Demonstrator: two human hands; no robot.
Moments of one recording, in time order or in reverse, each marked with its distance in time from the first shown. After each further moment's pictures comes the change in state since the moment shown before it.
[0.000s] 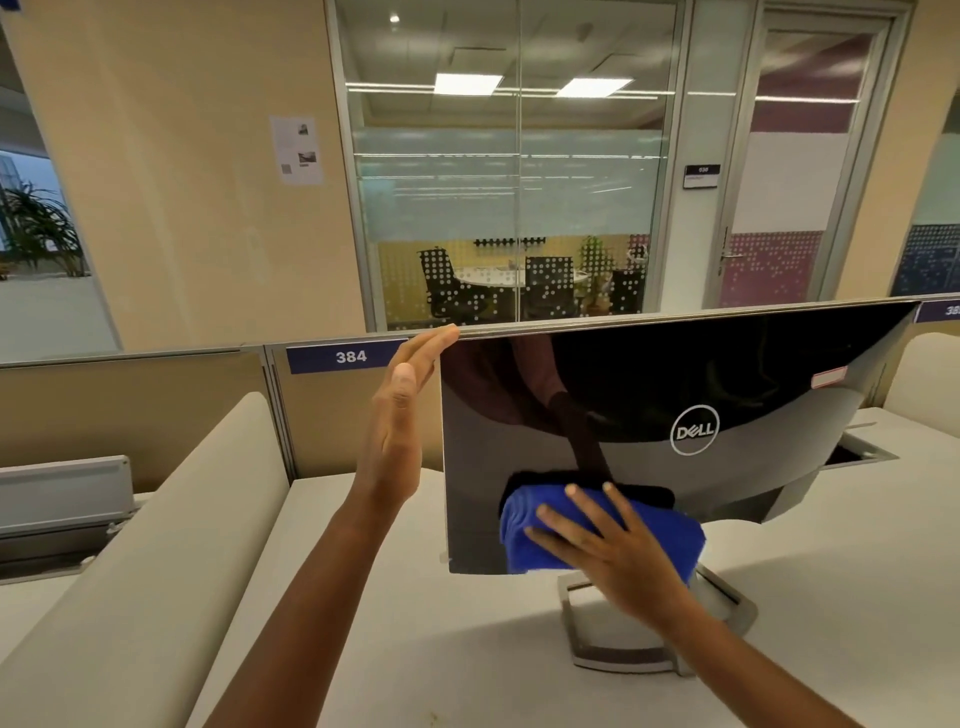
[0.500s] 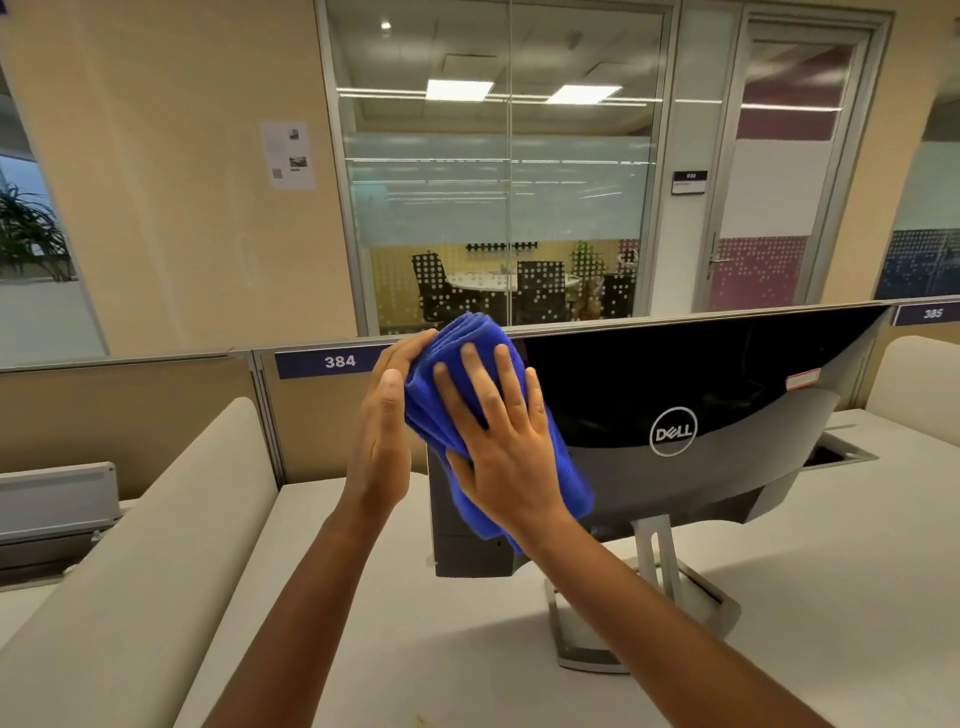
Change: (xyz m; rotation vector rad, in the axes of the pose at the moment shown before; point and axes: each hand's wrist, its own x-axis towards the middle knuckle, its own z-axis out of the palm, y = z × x) left_hand -0.001 -0.008 0.003 0.072 0.064 0.036; right_hand 0.147 0.007 -0.072 0.355 0.264 0.491
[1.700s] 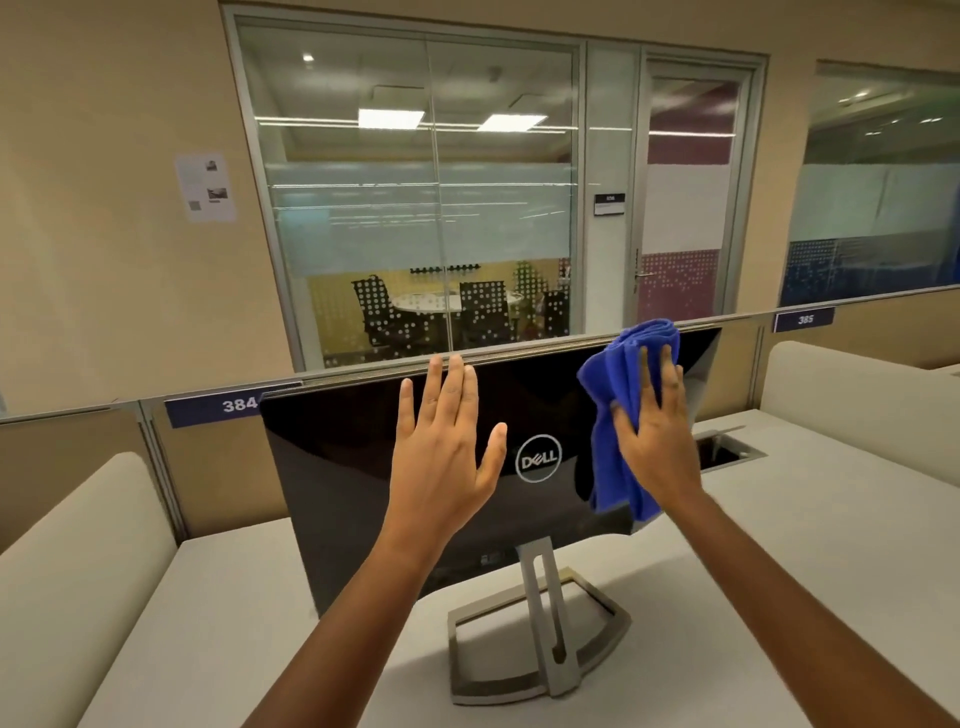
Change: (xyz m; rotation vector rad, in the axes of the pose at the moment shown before) left_hand 0.004 0.029 0.152 1.172 -0.158 0.269; right_hand -0.070 0.254 -0.066 0.141 -0.151 0.607
